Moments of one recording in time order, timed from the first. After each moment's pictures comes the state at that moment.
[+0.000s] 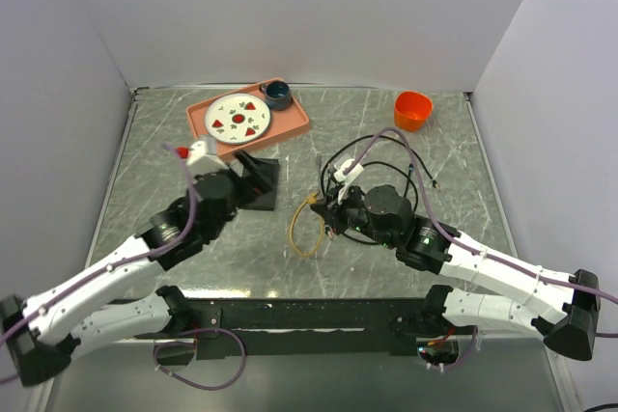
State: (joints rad) left arm -0.91 0.90 0.86 -0.26 -0.56 -0.97; right arm 1.03 0.95 0.80 -0.12 0.15 0.16
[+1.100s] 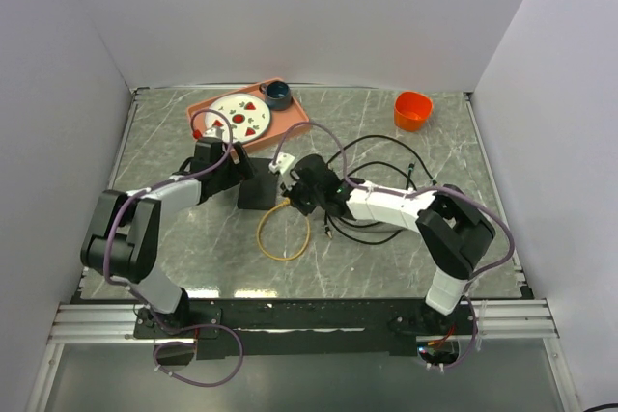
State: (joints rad) left arm -0.24 1.60 0.82 0.07 0.04 -0.62; right arm 0.85 1.73 1.07 -0.07 -0.06 -0.12
